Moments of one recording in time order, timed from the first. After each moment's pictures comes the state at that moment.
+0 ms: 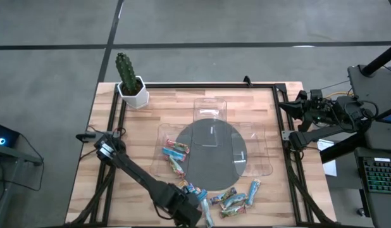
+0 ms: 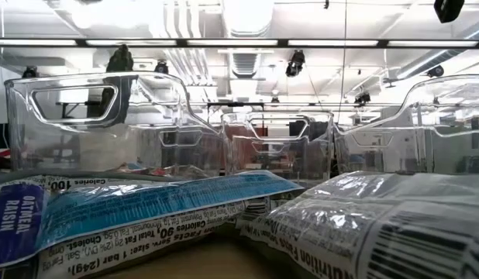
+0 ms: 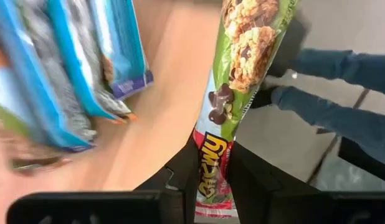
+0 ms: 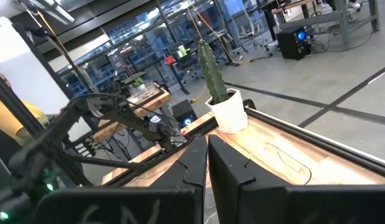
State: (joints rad) left arm -0.63 2.13 1.98 -1.03 0.18 -1.11; right arm 0.24 0.28 0.86 -0.60 0.53 0.51
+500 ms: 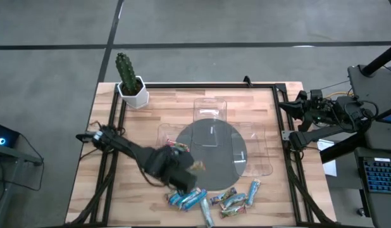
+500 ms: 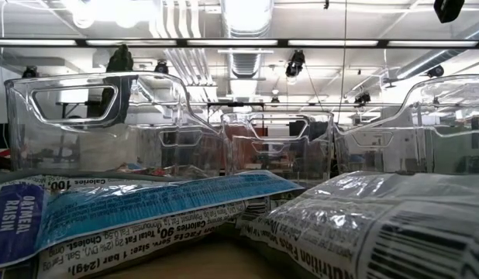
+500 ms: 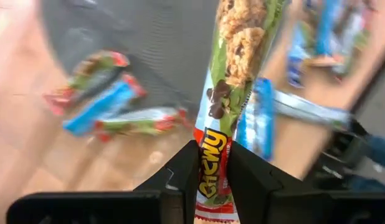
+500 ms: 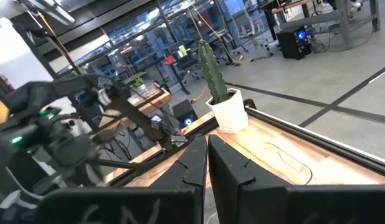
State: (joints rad) left arm -0.48 1.97 2.19 -1.55 -0.23 -1.05; right arm 0.24 0.28 0.86 -0.60 0.52 0.52
